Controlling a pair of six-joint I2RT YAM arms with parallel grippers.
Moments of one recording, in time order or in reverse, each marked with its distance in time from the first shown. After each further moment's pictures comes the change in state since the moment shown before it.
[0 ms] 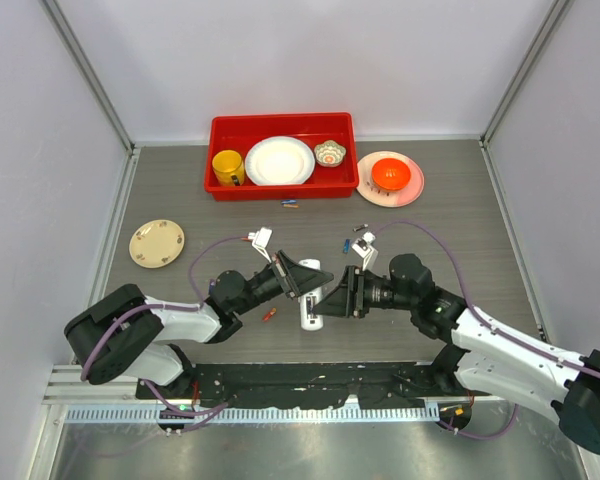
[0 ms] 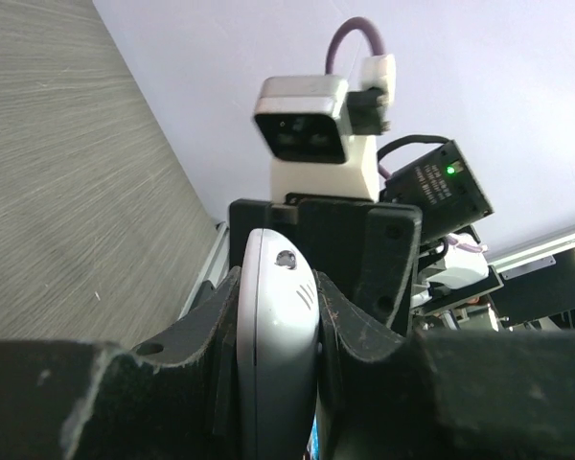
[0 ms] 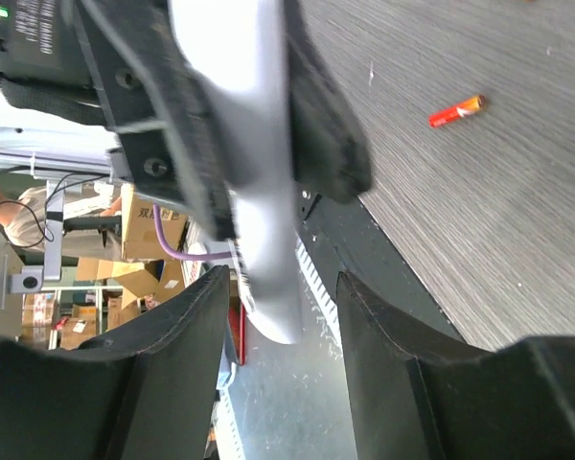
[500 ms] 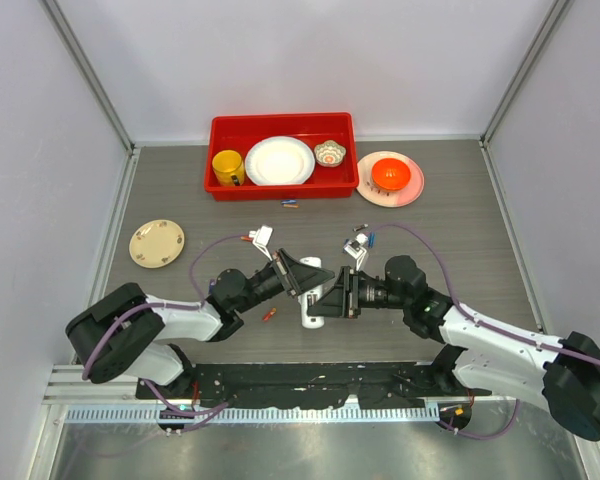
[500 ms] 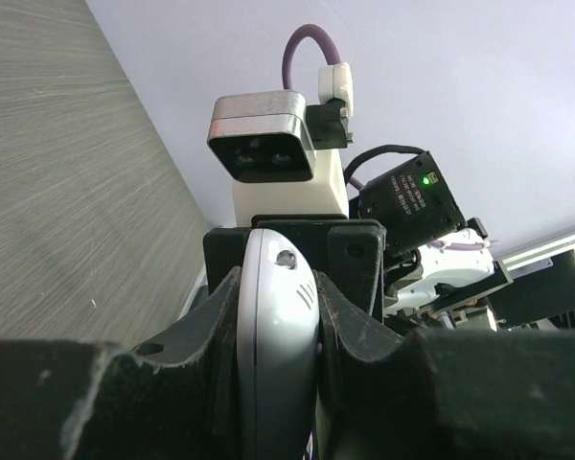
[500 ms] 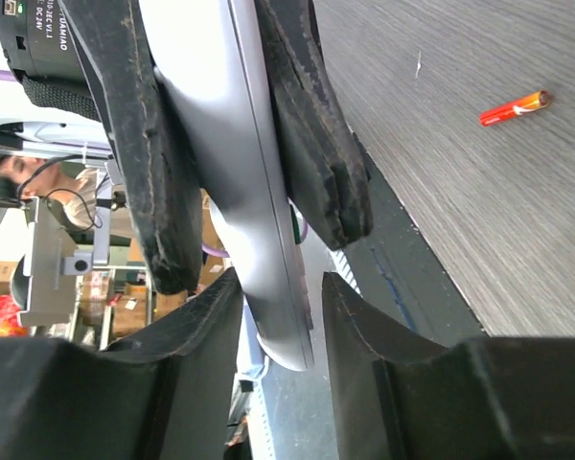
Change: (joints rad) left arm 0.002 0.005 0.014 0.002 0.001 -0.006; right arm 0.000 0.107 -0.078 0.248 -0.084 0.116
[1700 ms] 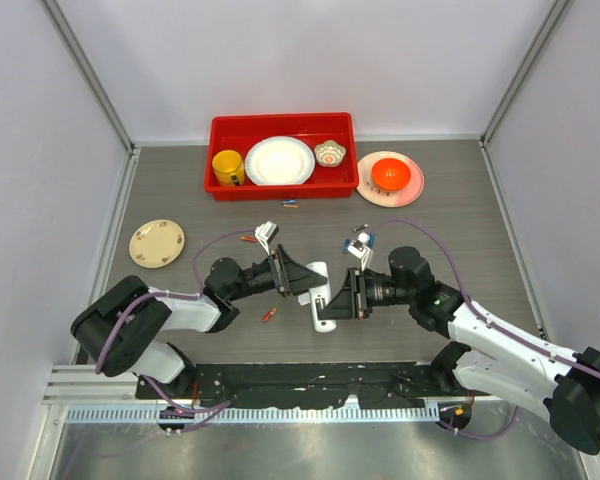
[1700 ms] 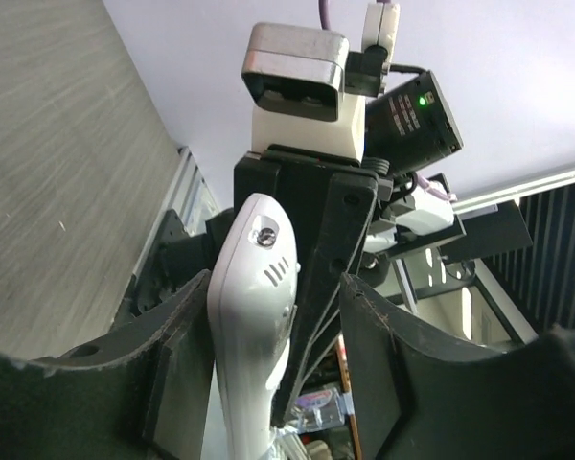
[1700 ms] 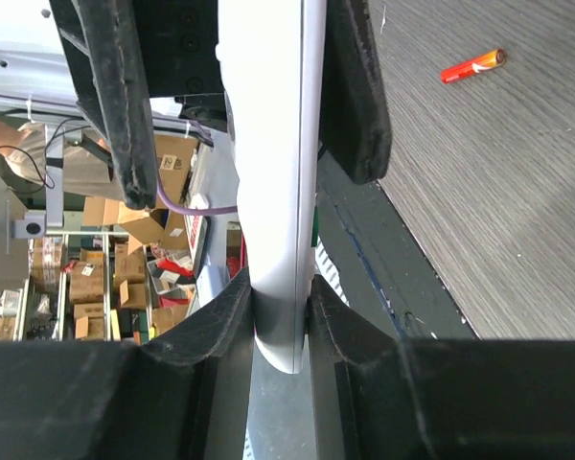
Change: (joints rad) left arm 0.150 0.055 0.011 0.013 0.336 -0.145; right arm -0.080 -0.050 0.077 -0.280 -0.122 -0.183
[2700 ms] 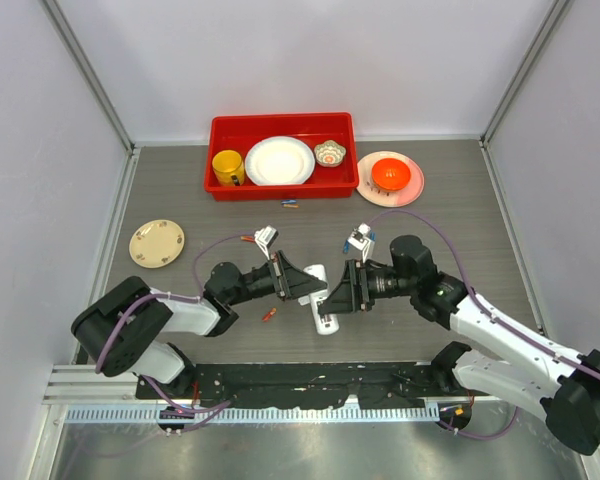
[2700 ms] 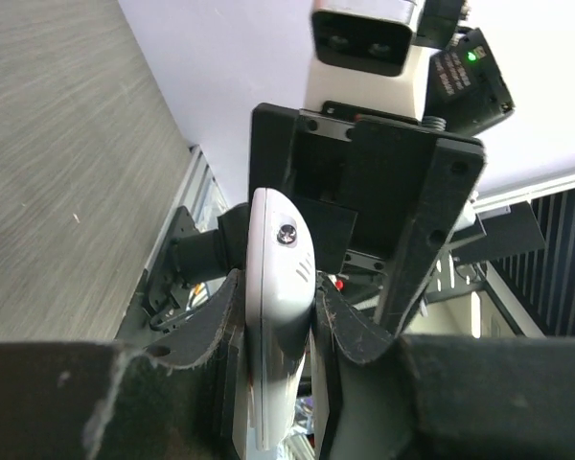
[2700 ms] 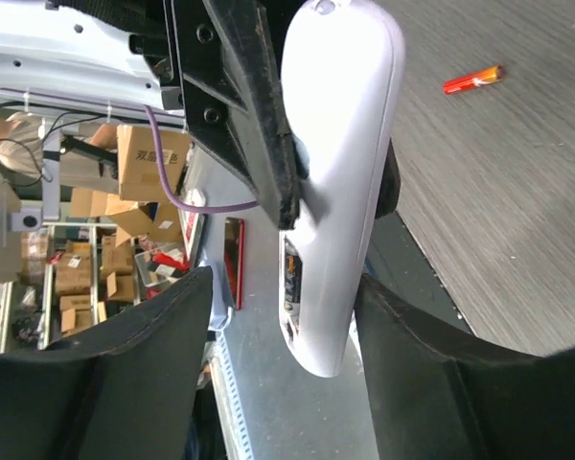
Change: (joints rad) left arm -0.020 0.001 -0.028 0.016 0.007 0.013; right arm -0.044 0.019 0.090 -0.114 -0.059 -0.067
